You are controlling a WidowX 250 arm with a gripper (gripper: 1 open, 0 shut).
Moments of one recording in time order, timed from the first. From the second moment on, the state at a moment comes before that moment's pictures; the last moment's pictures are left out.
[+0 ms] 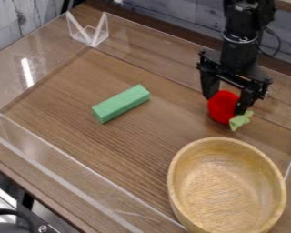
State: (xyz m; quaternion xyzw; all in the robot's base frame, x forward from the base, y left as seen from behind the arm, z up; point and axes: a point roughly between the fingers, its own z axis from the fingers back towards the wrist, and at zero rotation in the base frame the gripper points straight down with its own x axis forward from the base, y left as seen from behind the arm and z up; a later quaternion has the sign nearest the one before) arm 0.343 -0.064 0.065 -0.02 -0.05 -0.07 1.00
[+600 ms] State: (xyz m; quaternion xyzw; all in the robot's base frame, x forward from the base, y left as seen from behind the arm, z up) arm 0.342 -0.064 0.076 -0.02 -0.07 -0.07 0.99
